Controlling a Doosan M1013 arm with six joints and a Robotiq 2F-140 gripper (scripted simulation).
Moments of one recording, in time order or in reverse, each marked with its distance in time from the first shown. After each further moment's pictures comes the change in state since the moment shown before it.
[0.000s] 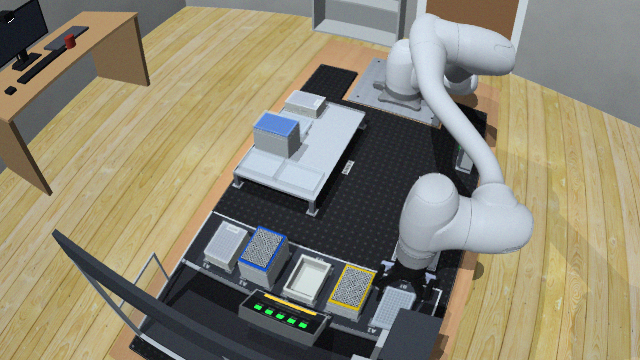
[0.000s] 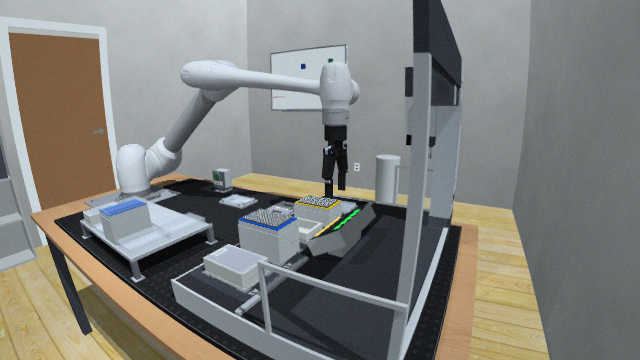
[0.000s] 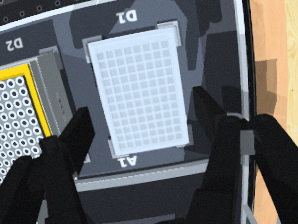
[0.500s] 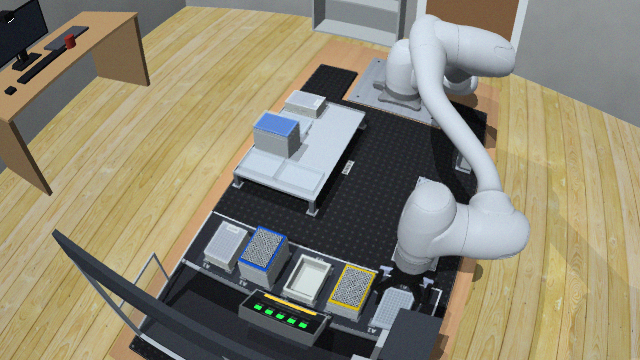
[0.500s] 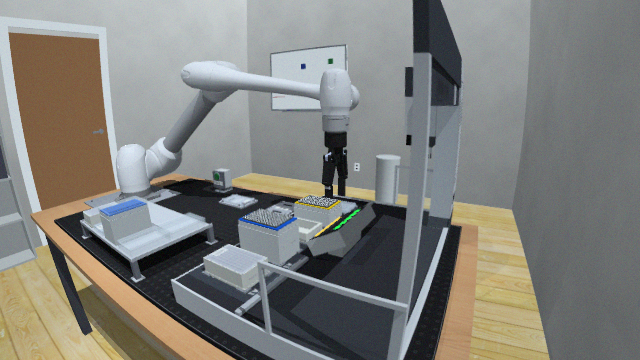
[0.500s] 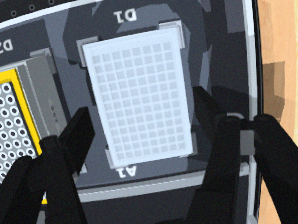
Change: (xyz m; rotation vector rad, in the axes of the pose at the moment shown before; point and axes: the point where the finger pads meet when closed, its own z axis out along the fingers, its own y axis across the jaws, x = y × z) arm 0.000 0.000 0.022 0.000 0.000 0.000
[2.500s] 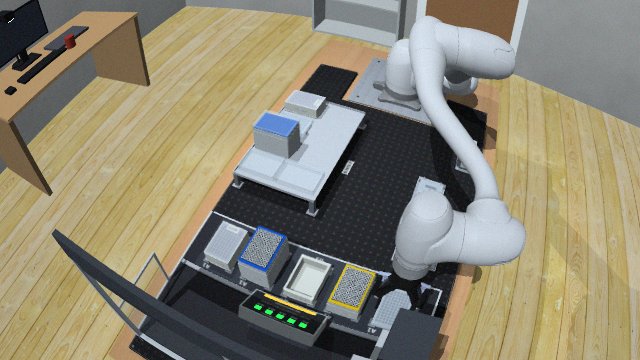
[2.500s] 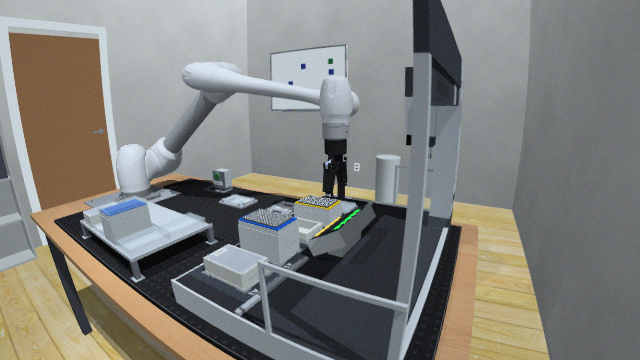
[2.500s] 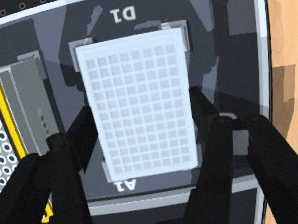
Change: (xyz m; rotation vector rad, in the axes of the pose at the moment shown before) arm 0.000 0.000 0.025 0.000 -0.001 0.000
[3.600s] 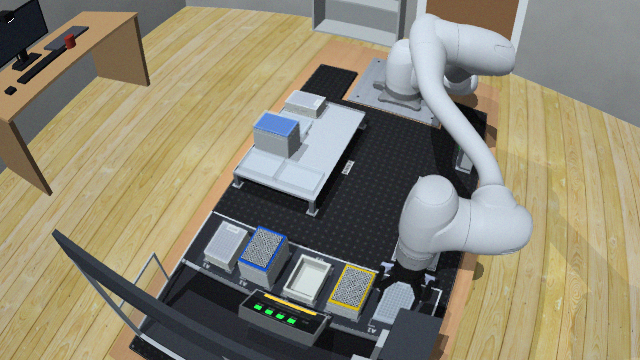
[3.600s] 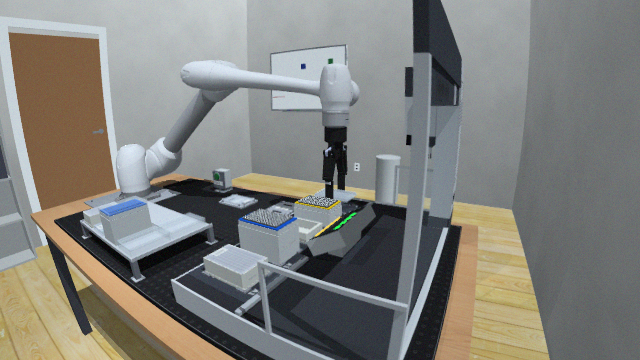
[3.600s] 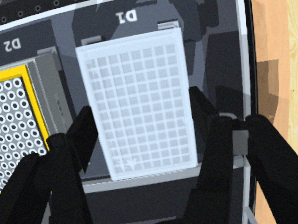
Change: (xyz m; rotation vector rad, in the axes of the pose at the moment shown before) arm 0.000 0.000 -0.042 0.000 0.001 0.000
